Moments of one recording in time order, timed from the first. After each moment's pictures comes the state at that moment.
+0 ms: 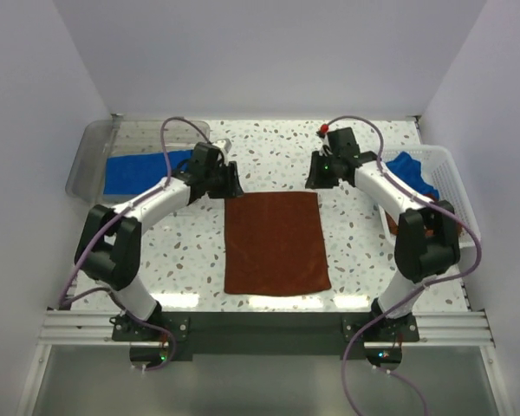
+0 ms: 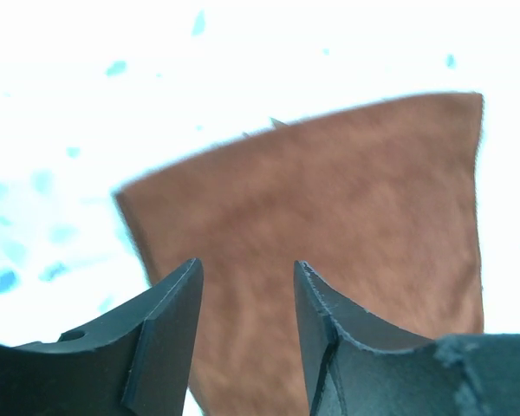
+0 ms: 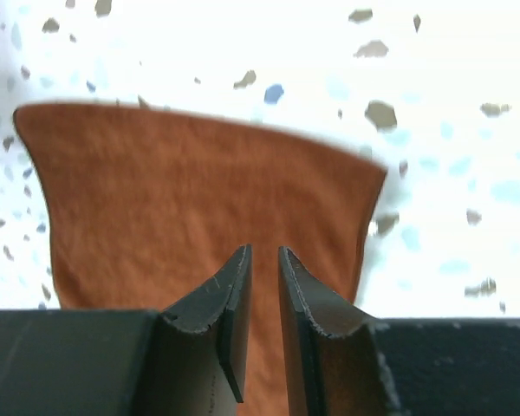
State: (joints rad) left arm -0.42 1.65 1.13 -0.28 0.15 -0.43; right arm 0.31 1.70 1.30 -0.53 -0.18 0.32
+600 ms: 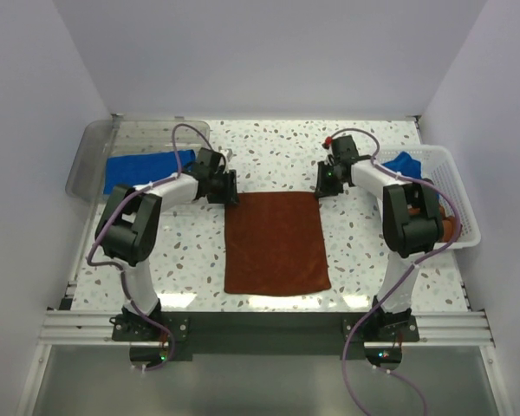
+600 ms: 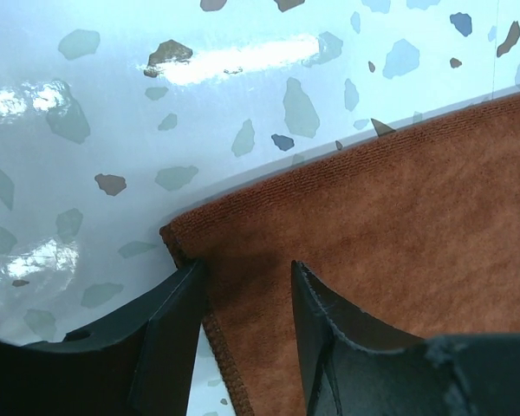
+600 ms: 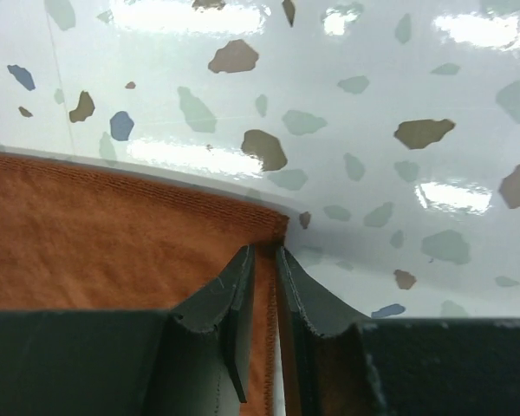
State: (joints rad) left arm -0.36 1.89 1.17 -0.23 0.17 -0.34; right arm 0.22 1.94 1.32 -0.44 -0.17 0.28
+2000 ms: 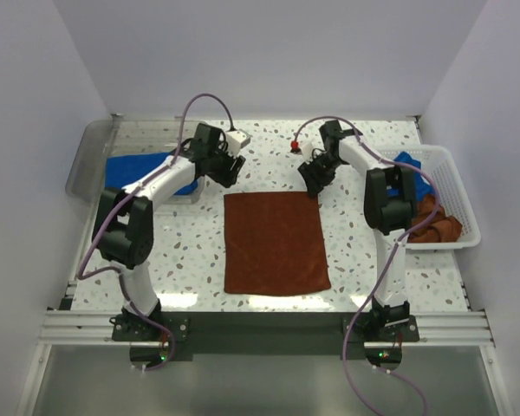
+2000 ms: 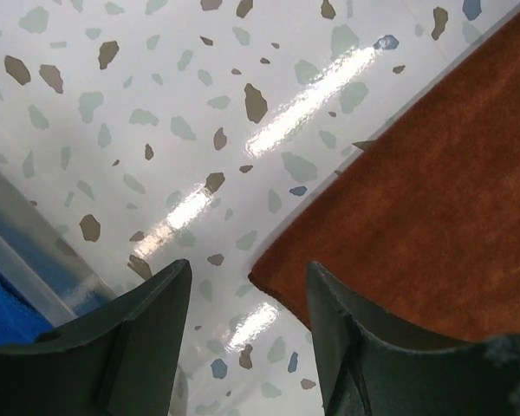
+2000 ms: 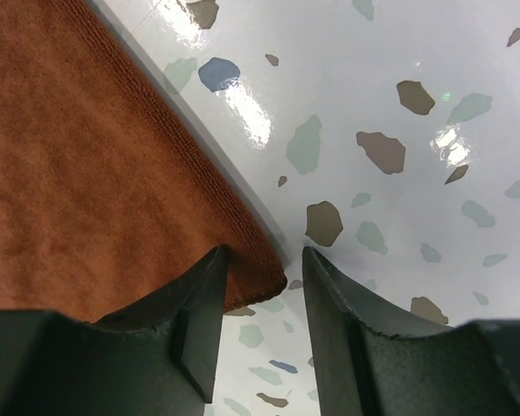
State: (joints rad) left arm -0.36 1.85 1.41 -0.40 0.19 0.26; right arm 0.22 2.26 1.83 -0.95 -0.39 -0.59
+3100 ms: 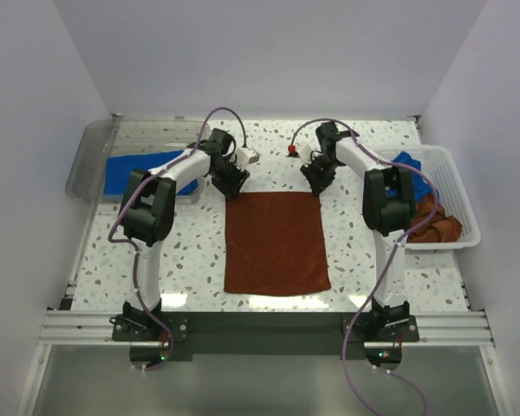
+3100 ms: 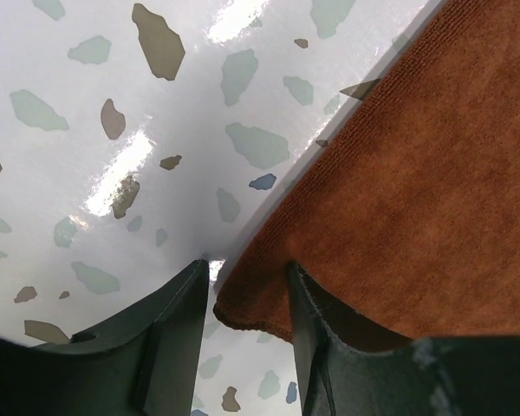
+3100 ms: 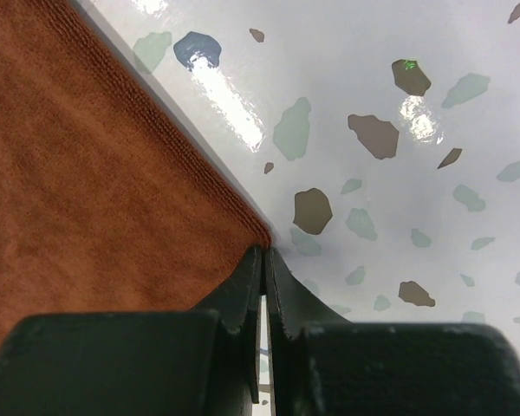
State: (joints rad) left arm -0.36 2.14 1.61 -0.65 0.29 0.39; right arm 0.24 2.26 1.81 -0.95 -0.28 -0.62
